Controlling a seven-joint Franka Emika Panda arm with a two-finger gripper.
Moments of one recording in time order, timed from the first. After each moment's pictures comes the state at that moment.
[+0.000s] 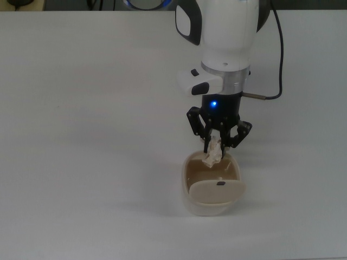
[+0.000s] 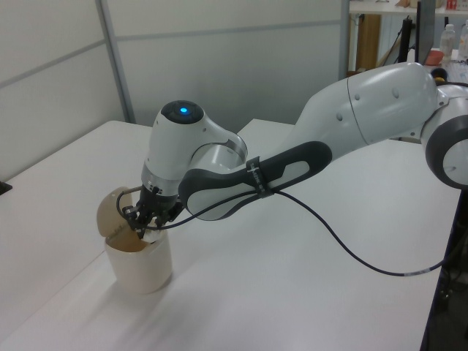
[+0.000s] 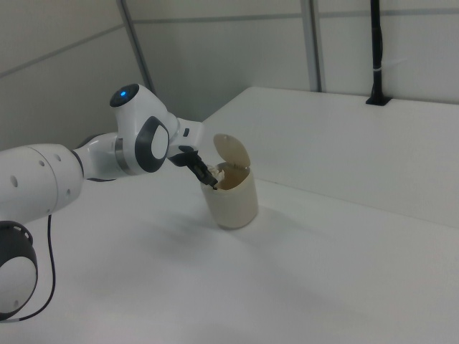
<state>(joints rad) 0.16 0.48 0.12 -1.49 -0.26 2.41 0.92</state>
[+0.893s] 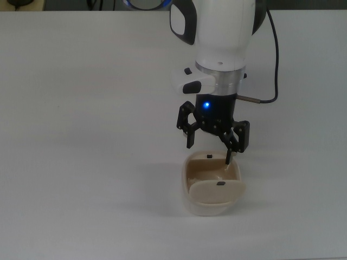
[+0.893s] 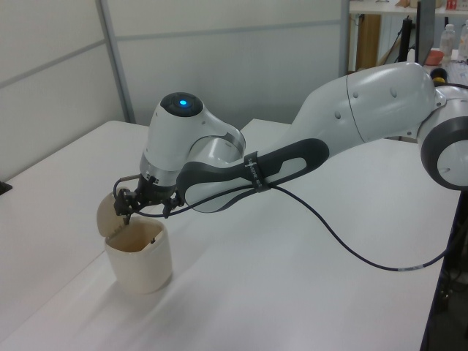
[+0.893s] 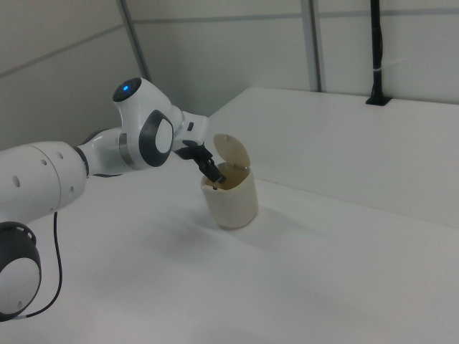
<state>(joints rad) 0.16 0.49 0.10 -1.44 -0.27 2.41 0.97</state>
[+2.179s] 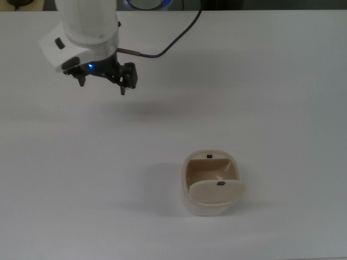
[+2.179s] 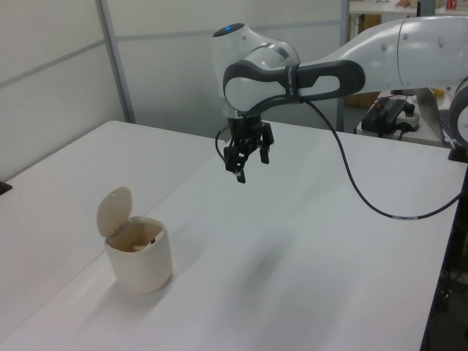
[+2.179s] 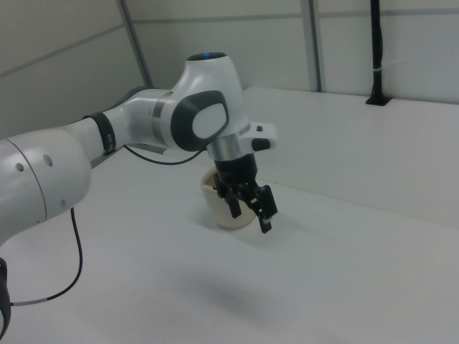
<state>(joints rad) -0.15 0.32 0.10 -1.44 -0.12 1.72 0.15</state>
